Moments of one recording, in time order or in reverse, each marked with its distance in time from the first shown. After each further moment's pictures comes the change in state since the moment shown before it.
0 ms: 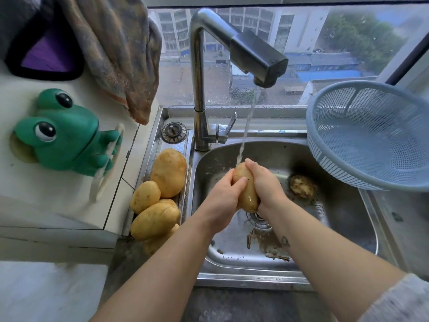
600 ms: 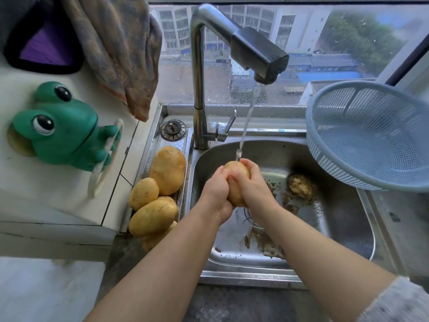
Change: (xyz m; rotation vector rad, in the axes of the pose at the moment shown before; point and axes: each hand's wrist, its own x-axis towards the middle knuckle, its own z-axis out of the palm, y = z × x) left_hand 0.016 0.002 0.001 -0.409 0.296 -0.185; right_hand -0.006 0.013 0.006 -0.213 -0.107 -0.191
